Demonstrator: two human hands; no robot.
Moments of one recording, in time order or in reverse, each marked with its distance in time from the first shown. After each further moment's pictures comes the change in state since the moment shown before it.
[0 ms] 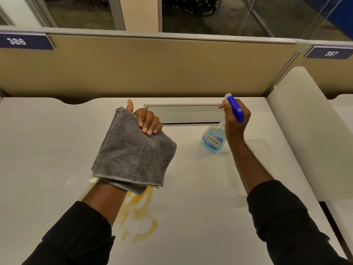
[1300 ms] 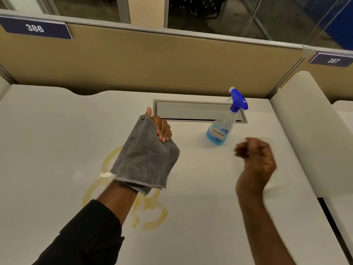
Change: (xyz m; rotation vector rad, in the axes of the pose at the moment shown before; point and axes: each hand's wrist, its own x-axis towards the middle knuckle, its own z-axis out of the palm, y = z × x) left_hand -0.030 0.007 -0.040 0.278 -0.446 -0.119; right_hand -0.148 -0.091 -0.054 0.335 0.128 0.223
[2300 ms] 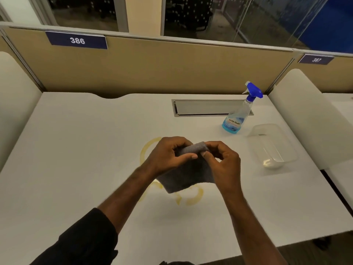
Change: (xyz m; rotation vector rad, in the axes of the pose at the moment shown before) left_hand -0.174 0.059 0.062 1.437 0.159 0.018; right_hand -0.193 -0.053 0.109 -0.660 -0.367 -0.064
